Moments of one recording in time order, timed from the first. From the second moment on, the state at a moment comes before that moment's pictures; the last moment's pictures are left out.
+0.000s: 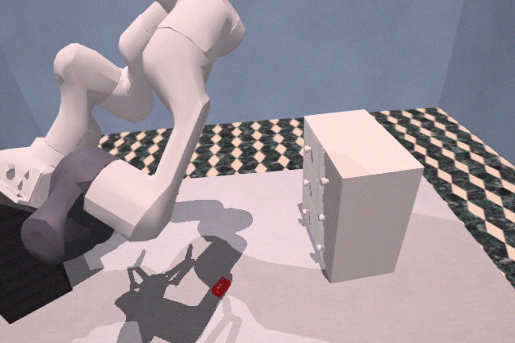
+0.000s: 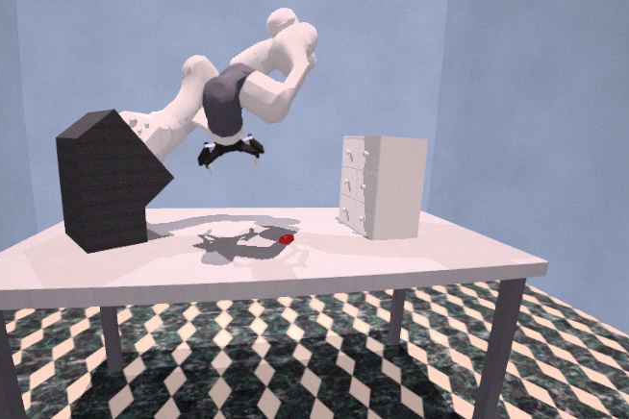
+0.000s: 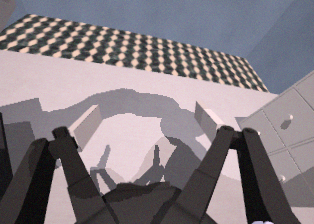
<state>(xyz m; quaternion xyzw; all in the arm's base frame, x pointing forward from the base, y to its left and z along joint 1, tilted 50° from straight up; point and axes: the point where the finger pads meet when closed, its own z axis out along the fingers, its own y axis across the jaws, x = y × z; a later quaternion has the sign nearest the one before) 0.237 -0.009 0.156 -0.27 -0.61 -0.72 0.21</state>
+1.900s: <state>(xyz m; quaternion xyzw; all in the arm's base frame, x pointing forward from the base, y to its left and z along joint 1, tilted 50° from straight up) 0.301 -0.179 0.319 -0.53 -0.72 -0.45 -0.01</state>
